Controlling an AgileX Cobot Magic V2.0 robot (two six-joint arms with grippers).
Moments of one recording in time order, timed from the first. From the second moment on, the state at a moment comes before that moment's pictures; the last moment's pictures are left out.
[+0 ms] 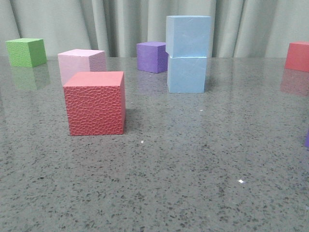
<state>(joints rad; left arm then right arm) -0.11 0.58 -0.85 0.02 0.95 0.03 0.09 0.60 -0.81 -0.15 0.98 0.20</state>
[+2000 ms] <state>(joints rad) -0.11 0.58 -0.85 0.02 0.95 0.03 0.09 0.60 -0.81 -0.15 0.96 0.20</state>
